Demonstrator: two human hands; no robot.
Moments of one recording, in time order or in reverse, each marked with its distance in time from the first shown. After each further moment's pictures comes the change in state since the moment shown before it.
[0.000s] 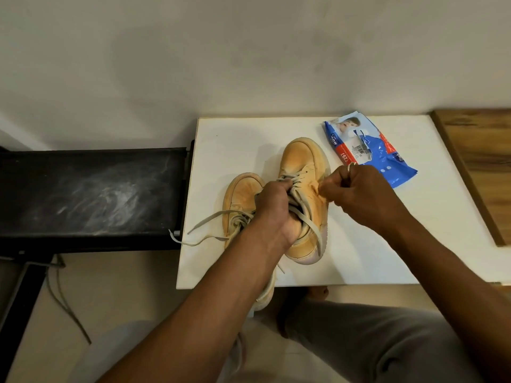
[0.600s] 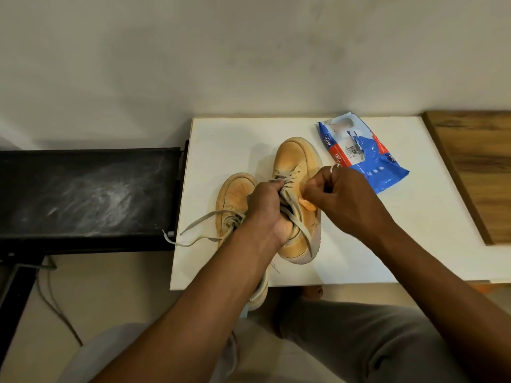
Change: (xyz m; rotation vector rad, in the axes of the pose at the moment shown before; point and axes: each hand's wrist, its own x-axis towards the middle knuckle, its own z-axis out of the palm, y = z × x) left_hand 0.004 -0.001 -0.007 -0.018 -0.016 -0.010; right_hand -0.012 -0.006 0.015 -0.048 0.042 -0.102
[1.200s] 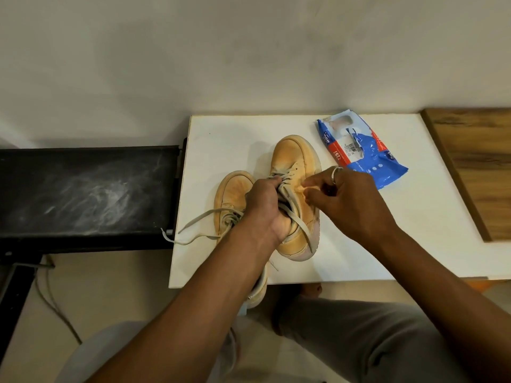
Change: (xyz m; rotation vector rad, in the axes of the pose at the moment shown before) left_hand 0.001 0.003 0.001 -0.008 0.037 -0.013; right_hand -0.009 0.000 -0.002 -0.097 0.054 -0.076
